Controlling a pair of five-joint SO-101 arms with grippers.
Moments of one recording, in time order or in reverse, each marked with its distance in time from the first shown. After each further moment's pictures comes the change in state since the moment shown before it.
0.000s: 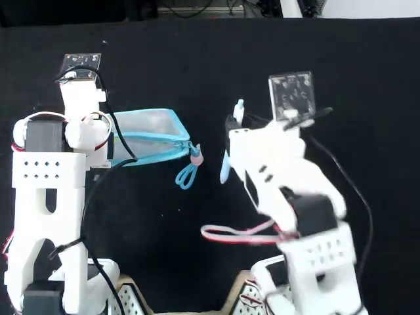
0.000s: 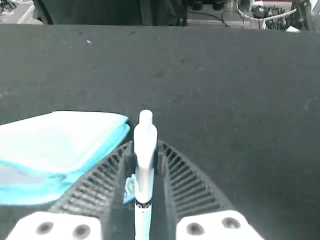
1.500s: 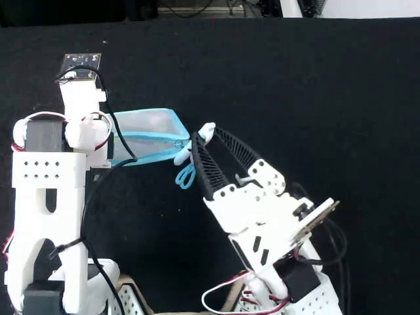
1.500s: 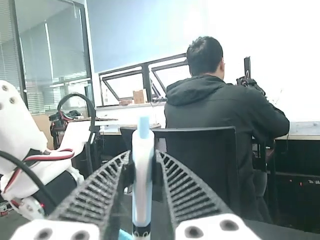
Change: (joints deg) left arm 0.0 0.0 0.0 0.0 0.0; right arm -17.6 -46.1 41.2 -44.0 0.0
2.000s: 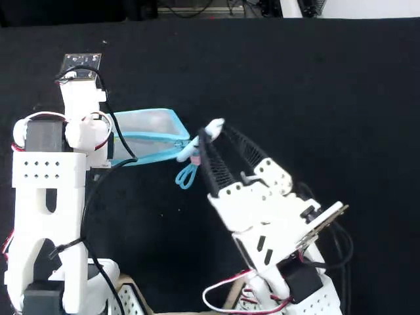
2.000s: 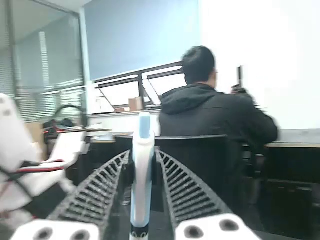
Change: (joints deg) left arm 0.0 0.0 0.0 0.0 0.0; right arm 2.3 0.0 -1.2 -0.4 0.0
